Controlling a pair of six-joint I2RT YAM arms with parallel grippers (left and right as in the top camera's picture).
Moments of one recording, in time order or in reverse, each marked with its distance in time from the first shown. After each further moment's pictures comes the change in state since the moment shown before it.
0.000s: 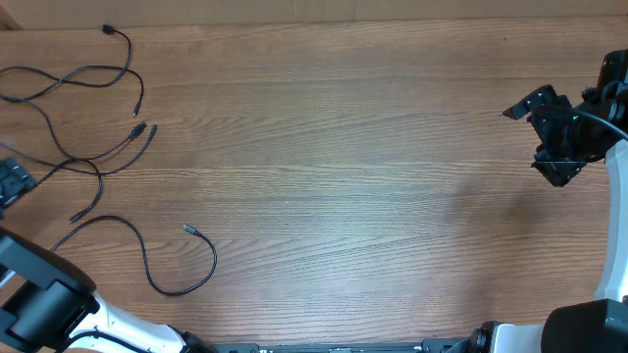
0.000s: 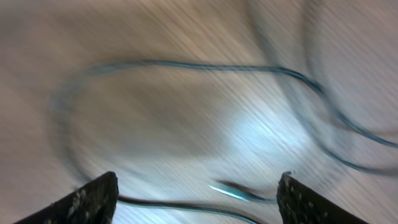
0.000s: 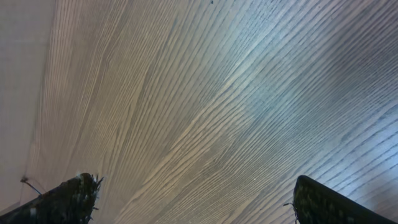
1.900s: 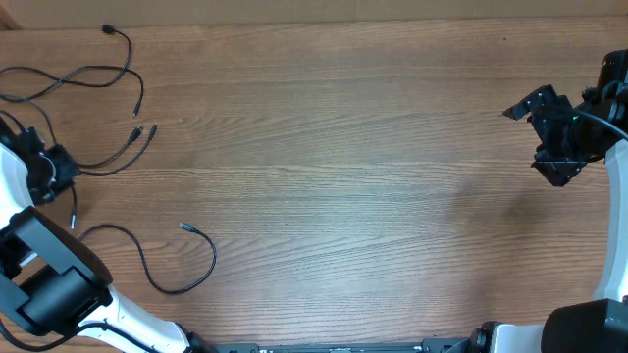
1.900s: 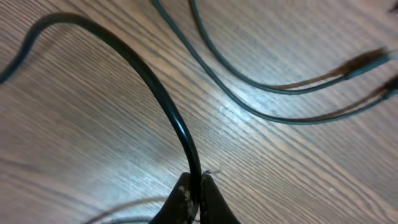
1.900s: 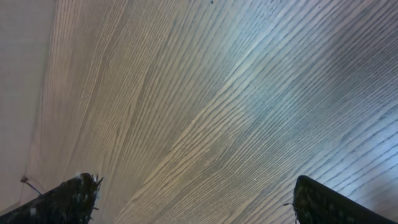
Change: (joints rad) left arm -0.172 0.000 -0.068 -0.034 0.009 -0.032; right arm 0.000 0.000 0.000 0.000 0.000 0.000
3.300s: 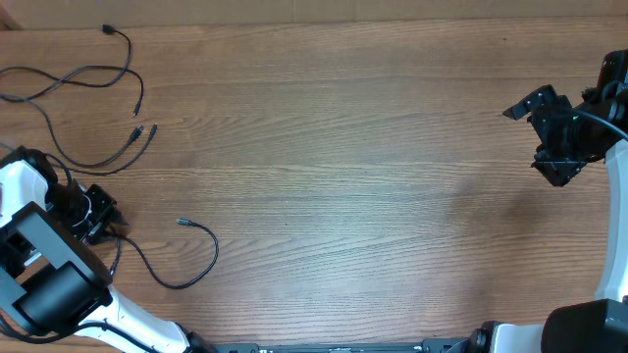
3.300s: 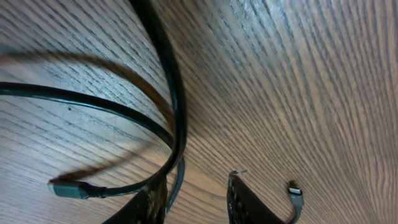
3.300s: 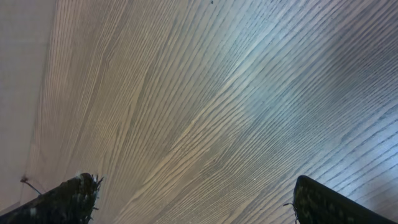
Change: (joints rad) left arm 0.000 0.000 -0.232 -0.211 0.074 -0.233; right arm 0.000 0.000 0.000 0.000 0.001 0.000
